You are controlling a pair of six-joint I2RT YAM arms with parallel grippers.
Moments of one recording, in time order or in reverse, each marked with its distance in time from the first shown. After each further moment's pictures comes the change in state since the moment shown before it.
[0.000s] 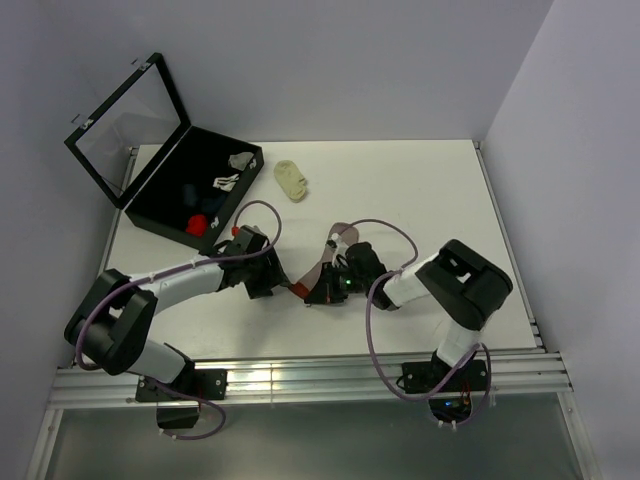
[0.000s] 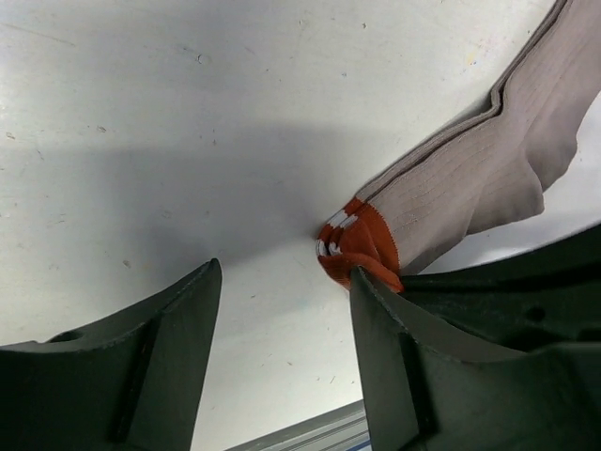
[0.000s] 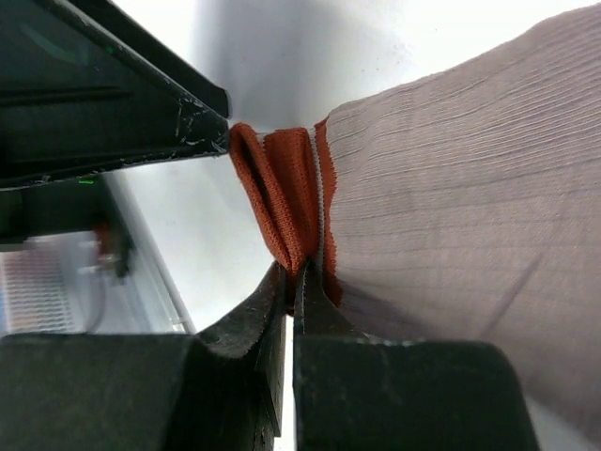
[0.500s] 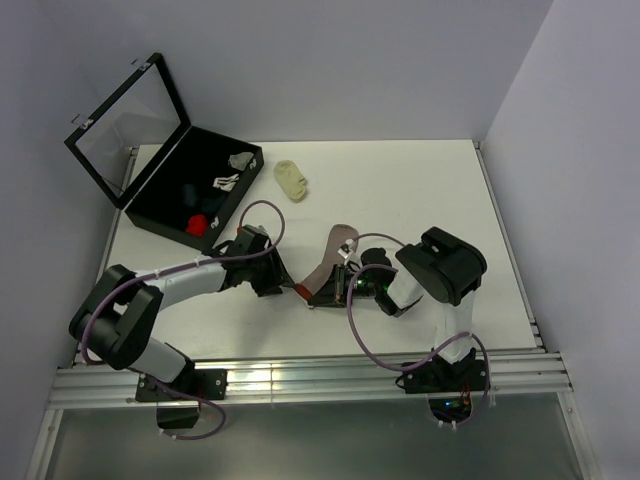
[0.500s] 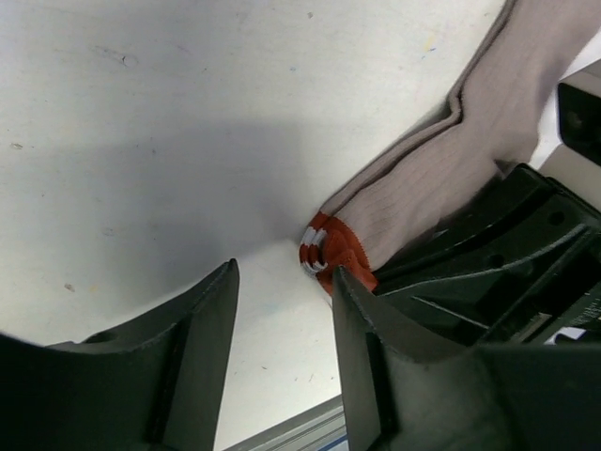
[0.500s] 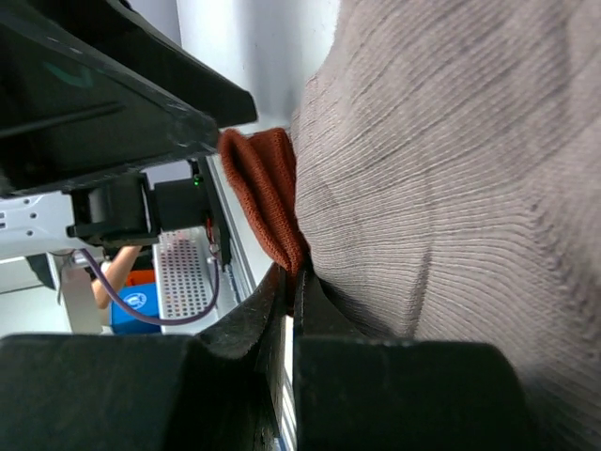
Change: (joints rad) left arm -0.002 0.021 -0.013 0.091 0.071 -0.012; right arm -0.134 0.243 -0.101 0.472 -0.275 0.365
